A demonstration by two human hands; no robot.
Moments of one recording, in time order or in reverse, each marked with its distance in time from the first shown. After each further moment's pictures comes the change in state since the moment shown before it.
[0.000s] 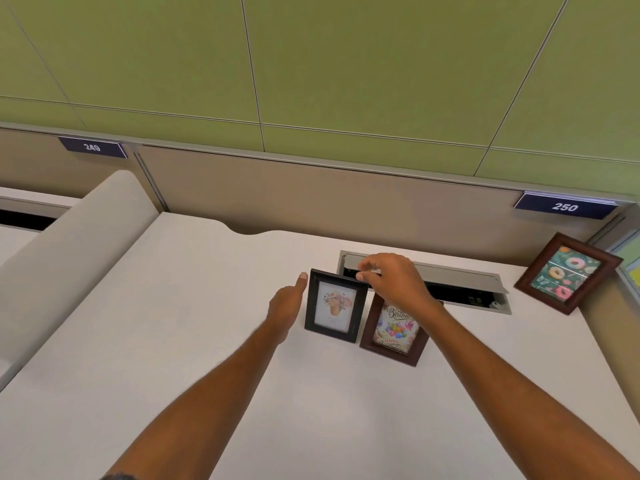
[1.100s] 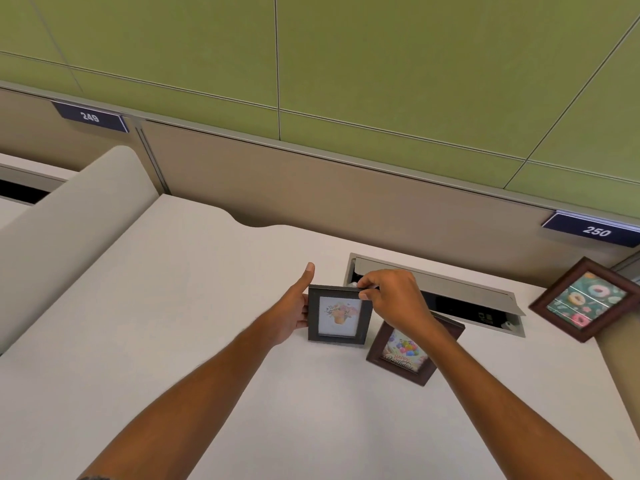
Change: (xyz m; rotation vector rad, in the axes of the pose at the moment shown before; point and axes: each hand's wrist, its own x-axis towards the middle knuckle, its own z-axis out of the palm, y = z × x) left_hand 0.033 0.000 -0.015 -0.305 -0.424 -0.094; right_hand 0.023 -0.011 0.038 -0.082 -0.064 -0.047
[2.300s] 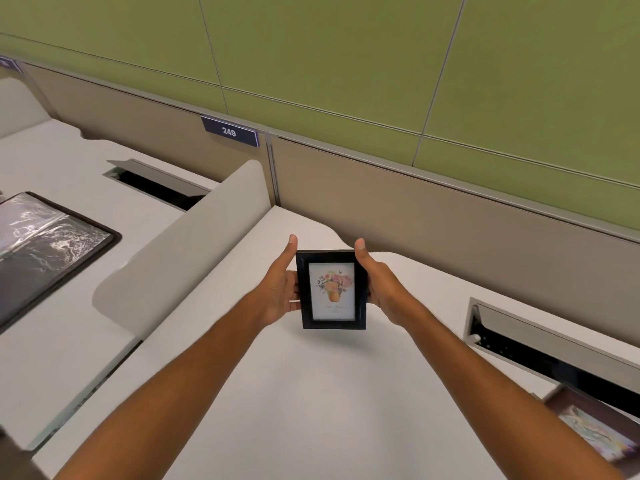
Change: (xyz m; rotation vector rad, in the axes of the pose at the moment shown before) left_hand -0.073 0.069 -0.265 -0.208 0.264 0.099; right_hand 0.156 -0.220 0.131 0.980 -0.491 0.276
